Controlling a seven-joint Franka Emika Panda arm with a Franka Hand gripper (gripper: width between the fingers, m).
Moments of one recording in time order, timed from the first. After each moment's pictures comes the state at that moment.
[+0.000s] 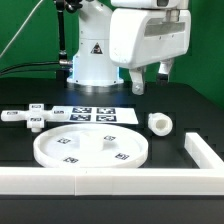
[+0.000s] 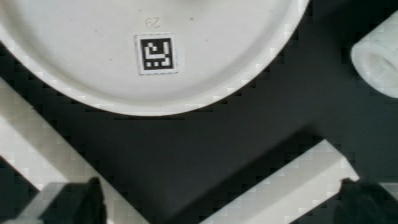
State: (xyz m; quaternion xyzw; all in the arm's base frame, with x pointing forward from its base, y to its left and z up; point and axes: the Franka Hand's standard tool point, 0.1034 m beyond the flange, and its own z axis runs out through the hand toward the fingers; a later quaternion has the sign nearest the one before) arm 0.564 0.057 0.121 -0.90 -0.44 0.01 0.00
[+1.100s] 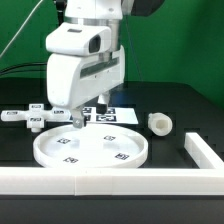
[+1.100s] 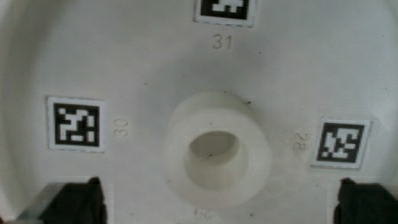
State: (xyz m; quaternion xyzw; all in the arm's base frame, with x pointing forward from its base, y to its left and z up) arm 0.534 -0.039 0.052 -0.86 -0.50 0.01 0.00
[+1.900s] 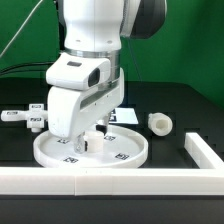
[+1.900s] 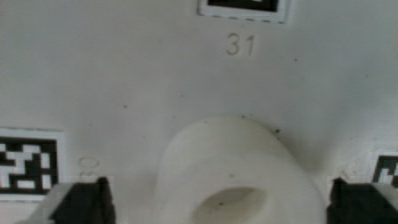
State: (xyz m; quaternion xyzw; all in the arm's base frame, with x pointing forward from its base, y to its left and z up) arm 0.539 -0.036 0.015 -0.86 -0.51 0.02 0.02
